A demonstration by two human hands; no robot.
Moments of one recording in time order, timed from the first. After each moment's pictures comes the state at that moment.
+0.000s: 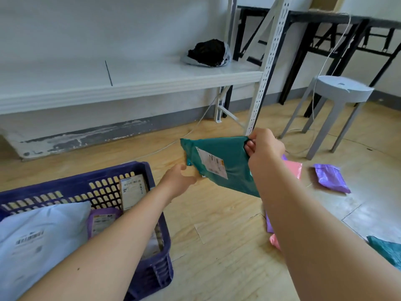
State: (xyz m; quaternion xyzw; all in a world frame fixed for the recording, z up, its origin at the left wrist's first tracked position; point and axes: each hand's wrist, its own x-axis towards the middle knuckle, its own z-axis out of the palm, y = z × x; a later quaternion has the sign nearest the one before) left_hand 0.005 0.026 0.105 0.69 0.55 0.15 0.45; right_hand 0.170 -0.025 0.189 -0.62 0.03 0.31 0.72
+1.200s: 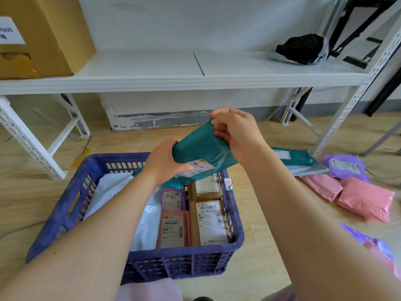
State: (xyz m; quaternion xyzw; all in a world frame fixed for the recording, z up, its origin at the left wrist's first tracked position) left_hand -0.204 0.065 0.115 0.73 0.57 0.28 0.23; right_hand -0.041 0.040 0.199 -0.50 -0.39 0.52 0.58
